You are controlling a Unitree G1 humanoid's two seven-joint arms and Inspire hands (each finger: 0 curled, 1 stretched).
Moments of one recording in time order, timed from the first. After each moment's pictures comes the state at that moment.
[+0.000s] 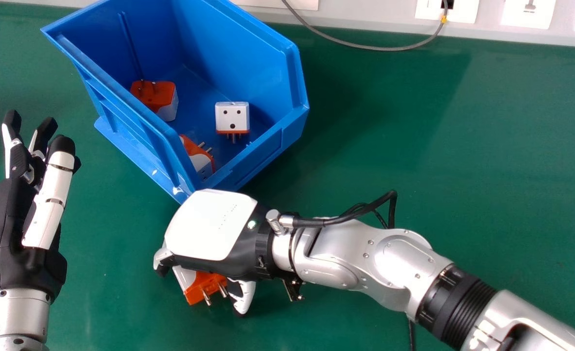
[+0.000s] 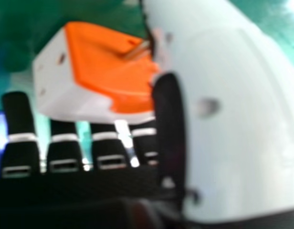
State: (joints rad) left arm 0.21 0.17 0.36 -0.14 -0.29 -0.10 -0.18; right arm -0.73 -0.13 0.87 0.57 -1.03 -0.37 0.16
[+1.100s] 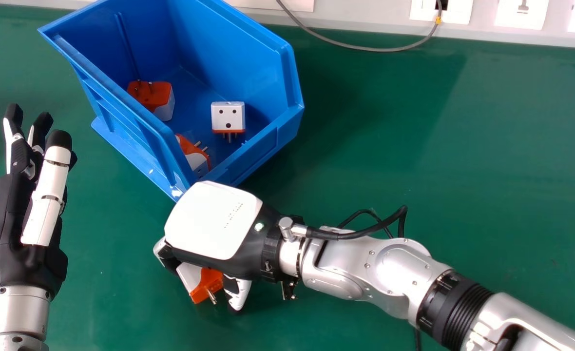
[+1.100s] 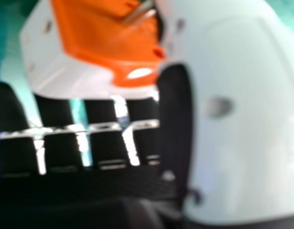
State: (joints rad) left arm 0.21 0.17 0.36 -0.15 -0.29 -0.10 -0.19; right arm -0.72 -0.13 0.92 0.66 -1.05 -0.38 -0.15
